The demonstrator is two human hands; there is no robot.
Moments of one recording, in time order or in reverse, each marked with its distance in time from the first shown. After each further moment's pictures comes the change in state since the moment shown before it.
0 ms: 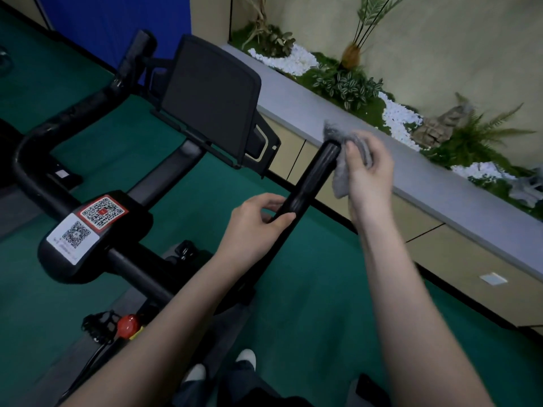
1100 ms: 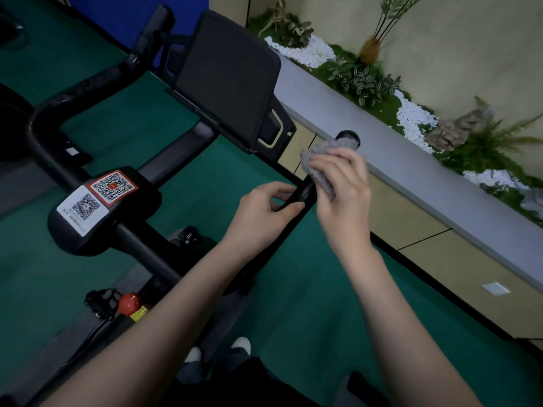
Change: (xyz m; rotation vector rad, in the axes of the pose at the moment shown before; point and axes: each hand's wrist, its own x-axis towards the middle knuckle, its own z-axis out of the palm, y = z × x) left_hand -0.002 0.000 0.002 -0.027 0.012 -0.010; right_hand -0.049 0.016 0.014 -0.597 -0.184 -0.701
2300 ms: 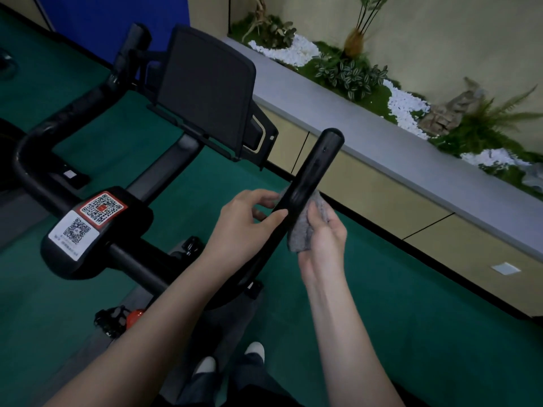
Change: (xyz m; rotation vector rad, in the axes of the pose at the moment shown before) left_hand -0.011 0.000 -0.012 0.111 0.014 0.078; right_hand -0.047 -0.016 0.038 1.342 0.407 1.182
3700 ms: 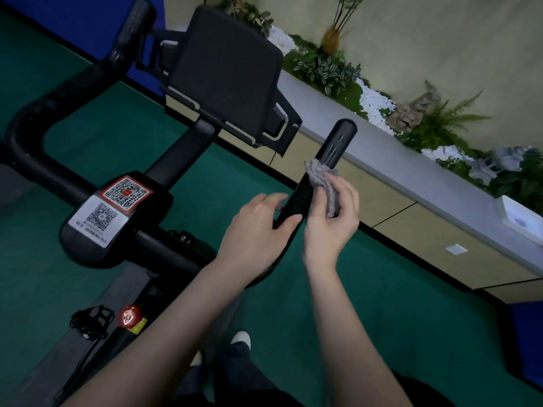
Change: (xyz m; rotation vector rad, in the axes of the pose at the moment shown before) left_hand -0.026 -0.016 -0.021 0.184 -0.167 0.088; right_hand -0.035 0.014 0.028 -0.791 0.282 -0.903
